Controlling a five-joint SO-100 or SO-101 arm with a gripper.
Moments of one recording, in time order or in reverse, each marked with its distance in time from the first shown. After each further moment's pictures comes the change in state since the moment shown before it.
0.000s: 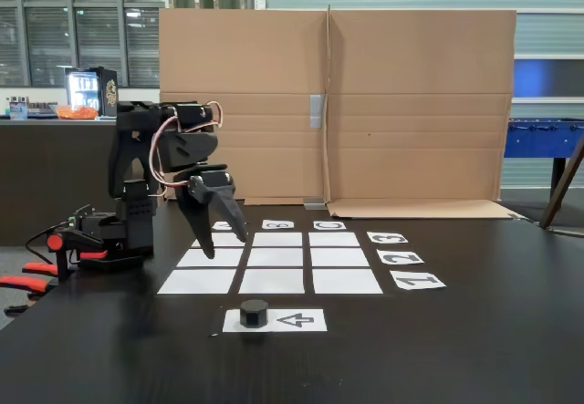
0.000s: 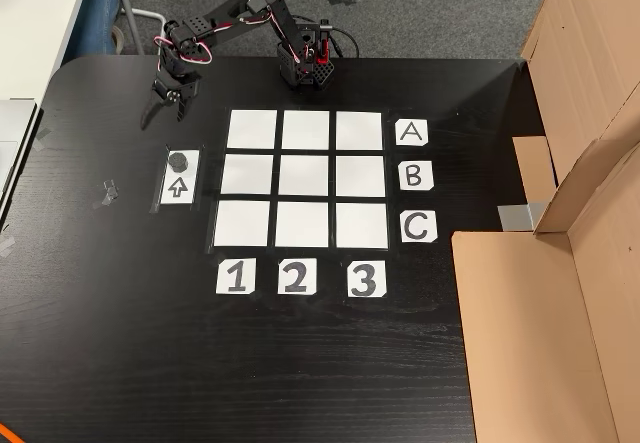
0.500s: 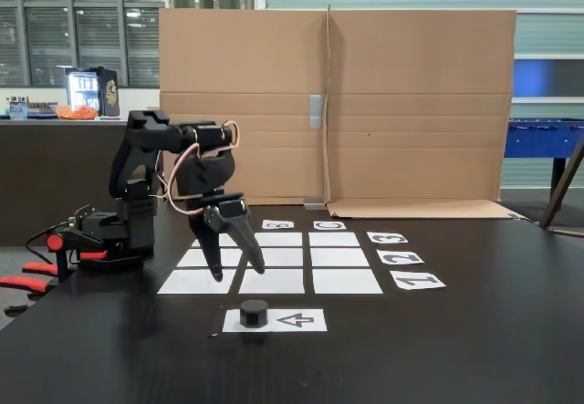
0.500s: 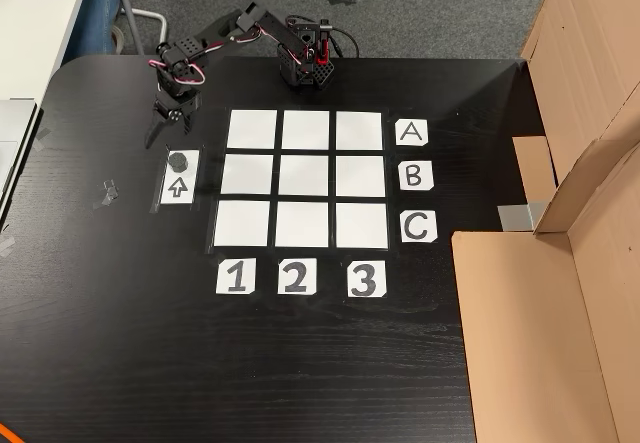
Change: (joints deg) arm -1.2 -15.6 -13.8 6.8 0.0
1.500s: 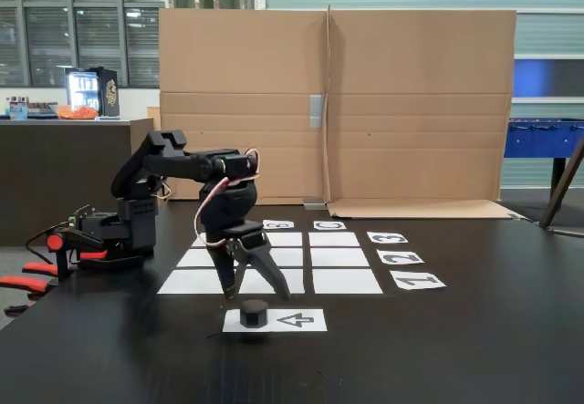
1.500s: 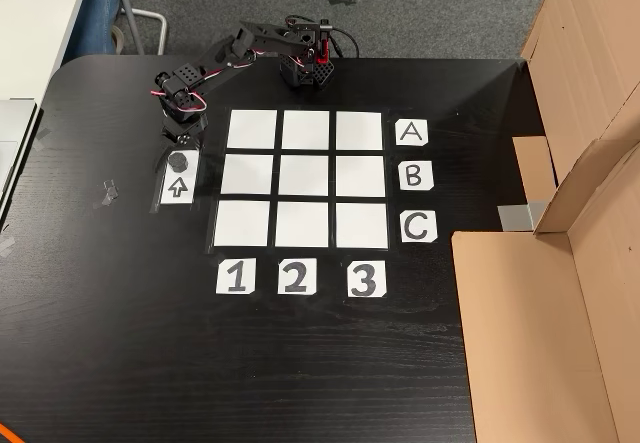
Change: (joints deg) arm -4.3 -18.5 -18.5 8.2 0.0
